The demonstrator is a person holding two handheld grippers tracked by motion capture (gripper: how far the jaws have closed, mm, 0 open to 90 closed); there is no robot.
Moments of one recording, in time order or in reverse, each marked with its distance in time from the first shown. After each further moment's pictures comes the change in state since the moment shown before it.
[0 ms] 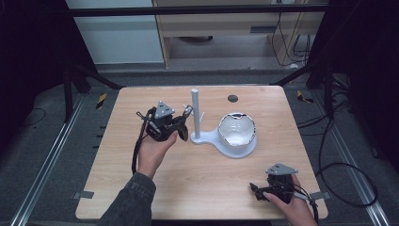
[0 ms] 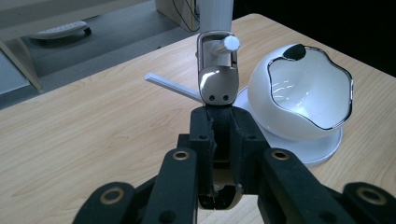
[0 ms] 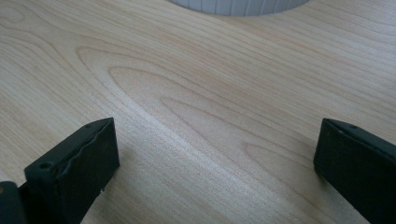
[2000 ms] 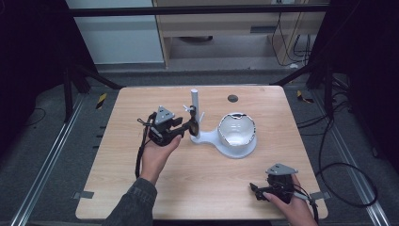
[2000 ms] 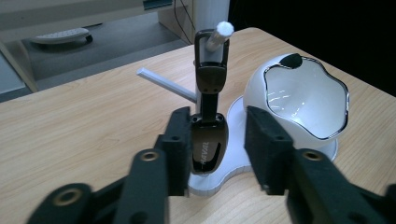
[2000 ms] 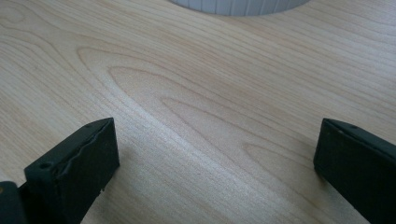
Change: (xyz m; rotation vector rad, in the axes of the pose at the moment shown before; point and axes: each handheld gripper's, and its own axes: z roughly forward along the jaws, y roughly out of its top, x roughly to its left) left arm -0.007 -0.015 0.003 -0.066 0.007 -0.058; right arm 0.000 0.000 0.000 0.001 0.002 0.003
